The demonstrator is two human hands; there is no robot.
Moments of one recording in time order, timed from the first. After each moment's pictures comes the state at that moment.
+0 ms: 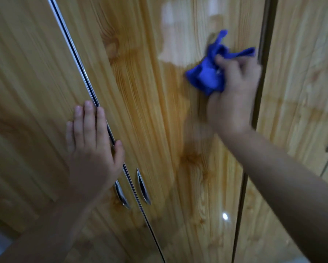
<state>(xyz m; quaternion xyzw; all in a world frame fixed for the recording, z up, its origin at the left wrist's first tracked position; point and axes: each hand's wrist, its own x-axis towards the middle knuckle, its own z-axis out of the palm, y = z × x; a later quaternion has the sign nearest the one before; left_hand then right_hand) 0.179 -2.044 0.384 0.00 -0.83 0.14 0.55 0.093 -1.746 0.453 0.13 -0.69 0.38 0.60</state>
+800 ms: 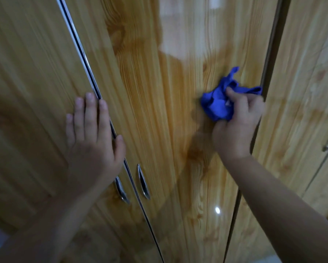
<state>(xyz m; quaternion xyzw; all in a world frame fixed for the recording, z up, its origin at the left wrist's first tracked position) 0.183 -2.040 0.387 -0.02 -0.84 0.10 0.53 0.101 -1.748 0.386 0.07 -0.72 0.39 0.57</state>
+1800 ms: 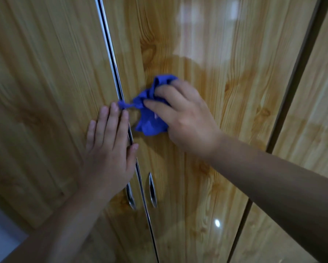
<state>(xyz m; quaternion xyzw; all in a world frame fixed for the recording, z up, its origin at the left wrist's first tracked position) 0.190 -2.046 0.391 -0.03 -0.86 0.09 0.50 0.114 -1.836 0.472 0.47 -0.67 0.11 0.56</state>
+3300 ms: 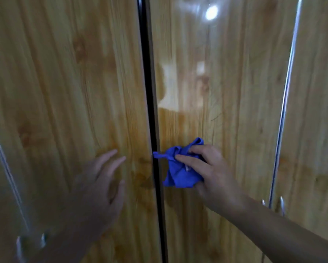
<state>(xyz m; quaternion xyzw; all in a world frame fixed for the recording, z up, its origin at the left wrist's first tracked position) 0.144 -1.780 0.459 -0.06 -0.83 -0.10 0.54 0.061 -1.497 0.480 0.41 -0.75 0.27 0.44</state>
